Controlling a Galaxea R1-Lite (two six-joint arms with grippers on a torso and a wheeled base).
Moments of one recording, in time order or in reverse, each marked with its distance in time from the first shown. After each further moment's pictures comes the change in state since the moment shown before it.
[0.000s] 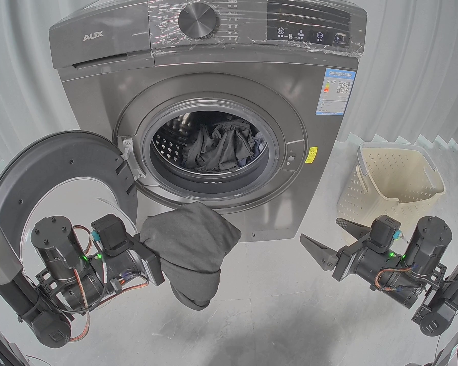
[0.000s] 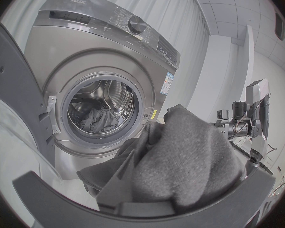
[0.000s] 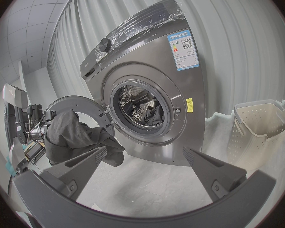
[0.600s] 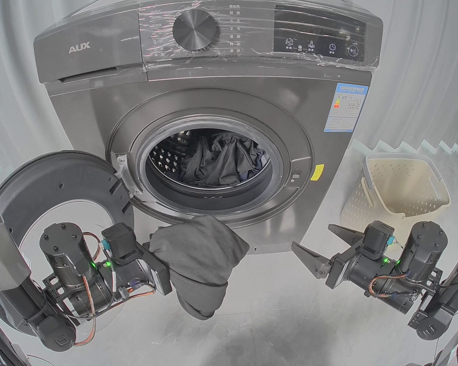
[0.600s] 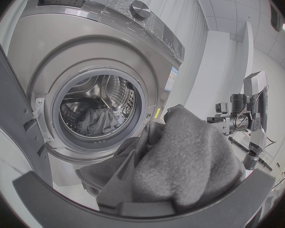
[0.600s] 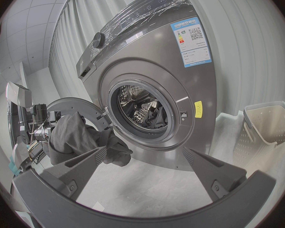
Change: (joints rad) left arm -0.035 0.032 0.008 0.000 0.000 0.031; right arm 0.044 0.018 -0.001 -0.002 -0.002 0.010
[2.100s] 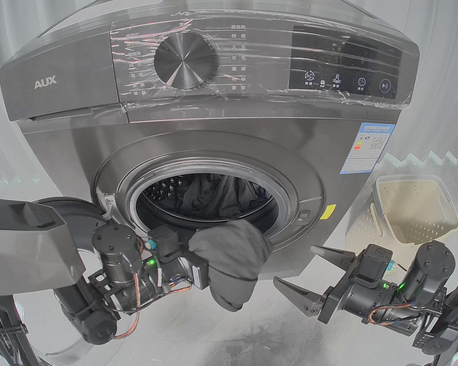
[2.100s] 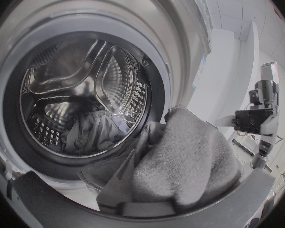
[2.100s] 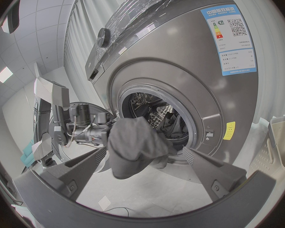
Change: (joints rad) left arm -0.072 0.218 -0.184 0.002 0.049 -0.013; right arm 0.172 -0.059 0.059 0.001 0.008 -0.010
